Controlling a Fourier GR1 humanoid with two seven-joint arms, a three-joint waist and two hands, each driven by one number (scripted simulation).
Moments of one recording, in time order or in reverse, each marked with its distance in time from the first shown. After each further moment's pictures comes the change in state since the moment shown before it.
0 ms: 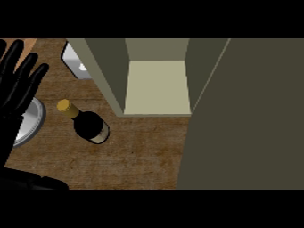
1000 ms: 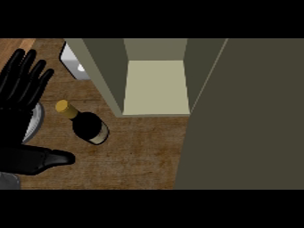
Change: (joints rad) left arm 0.065 0.006 0.054 0.165 0.001 -0.073 -0.124; right arm -0.119 -0.066 0.085 -0.008 0.055 -0.154 0.106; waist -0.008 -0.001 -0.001
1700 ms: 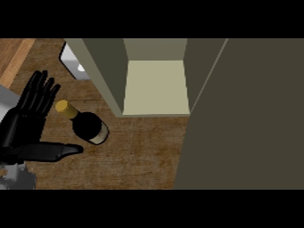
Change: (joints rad) left arm 0.109 -0.018 0.040 0.268 -0.052 -0.099 -0.309; right arm -0.030 -0.051 0.039 -0.003 0.018 -0.070 0.017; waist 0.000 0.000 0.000
